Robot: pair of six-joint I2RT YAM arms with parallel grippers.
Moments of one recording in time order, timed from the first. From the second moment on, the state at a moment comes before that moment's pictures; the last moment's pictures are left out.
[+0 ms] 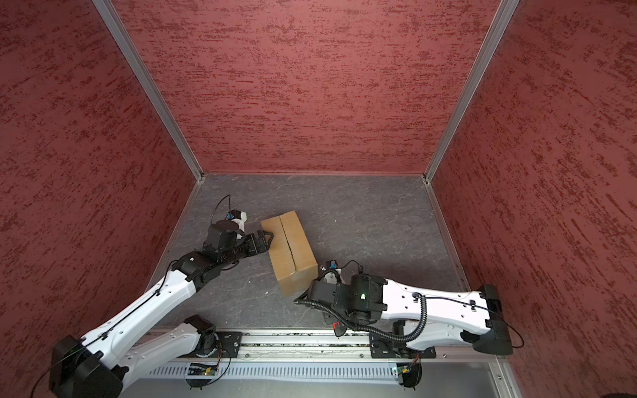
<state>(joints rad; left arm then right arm) -0.48 0.98 0.72 -0.39 0.00 -0.65 1.39 1.17 1.09 -1.21 0.19 1.11</state>
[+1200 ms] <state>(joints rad) -0.48 0.95 0.65 -0.29 0.08 -0.68 1.39 1.26 1.09 -1.12 0.16 1.09</state>
